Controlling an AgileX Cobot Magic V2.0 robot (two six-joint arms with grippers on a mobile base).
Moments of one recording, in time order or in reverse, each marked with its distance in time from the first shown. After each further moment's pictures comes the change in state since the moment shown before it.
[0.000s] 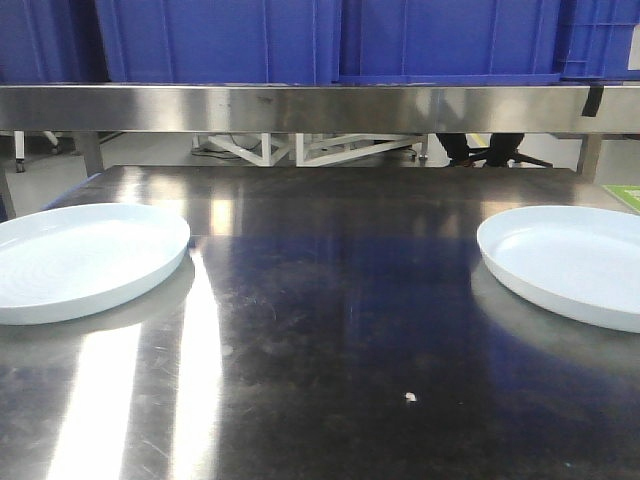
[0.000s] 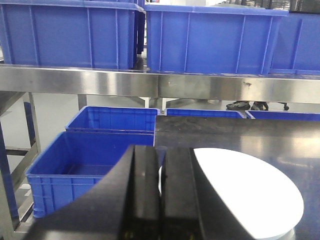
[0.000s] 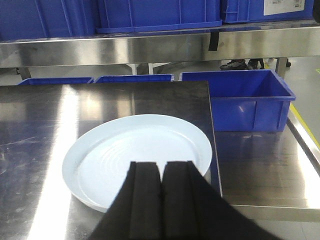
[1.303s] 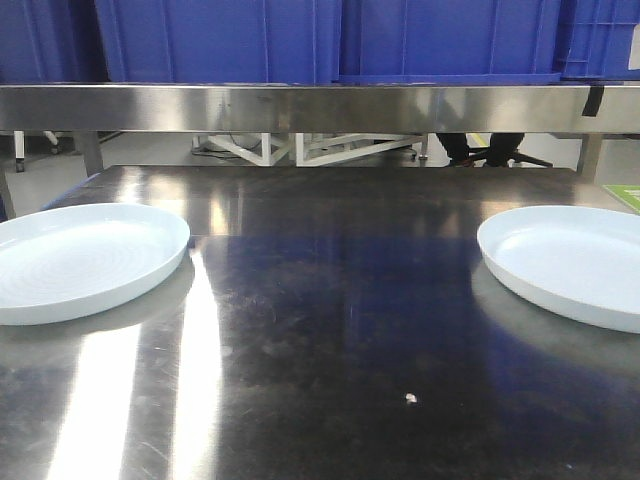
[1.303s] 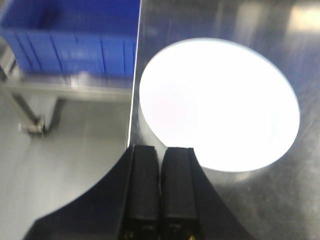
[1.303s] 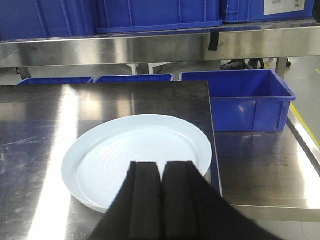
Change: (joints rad) left arm 0.000 0.773 -0.514 -0.052 0.459 0.000; right arm 0.000 0.000 0.000 0.000 0.000 0.000
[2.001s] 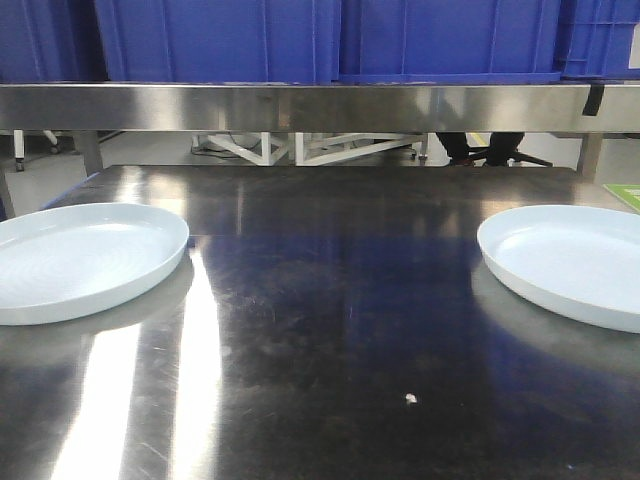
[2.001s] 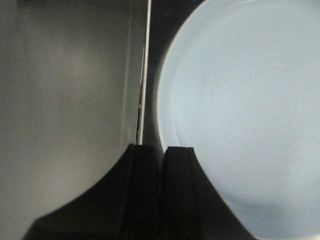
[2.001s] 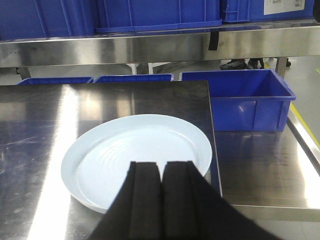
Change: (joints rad) left arm 0.077 0.784 -0.599 0.010 0.397 0.000; right arm 0.000 0.000 0.000 0.000 0.000 0.000
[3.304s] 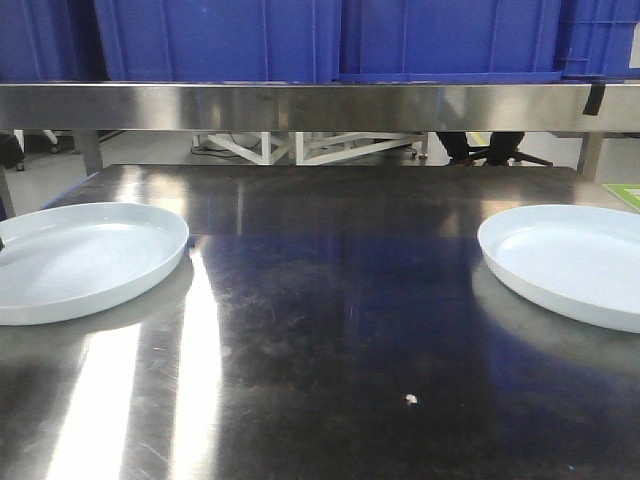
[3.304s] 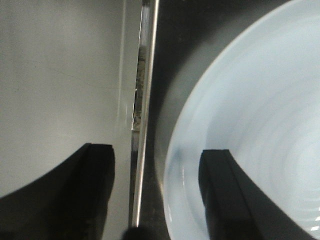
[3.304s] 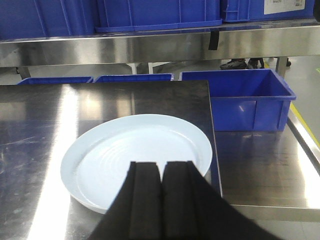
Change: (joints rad) left arm 0.000 0.259 -0.163 -0.018 0.057 0.016; right arm 0.000 0.000 0.000 0.000 0.000 0.000
